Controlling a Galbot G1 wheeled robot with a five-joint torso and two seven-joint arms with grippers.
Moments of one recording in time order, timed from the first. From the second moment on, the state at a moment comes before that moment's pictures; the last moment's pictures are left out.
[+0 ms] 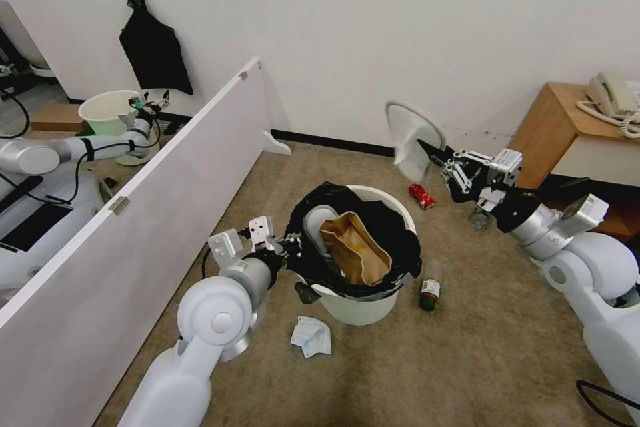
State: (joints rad) left arm 1.06 -1.27 -0.17 -2.15 -1.16 0.62 -0.69; right arm -1.07 0.78 0.53 2.02 0.78 0.11 -0.55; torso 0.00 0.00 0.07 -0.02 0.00
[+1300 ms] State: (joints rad) left arm 0.99 -1.28 -0.12 -2.10 -1.19 0.62 -0.70; right arm -1.21 0.61 0.49 2.05 0.75 0.08 -0.56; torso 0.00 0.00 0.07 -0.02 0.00
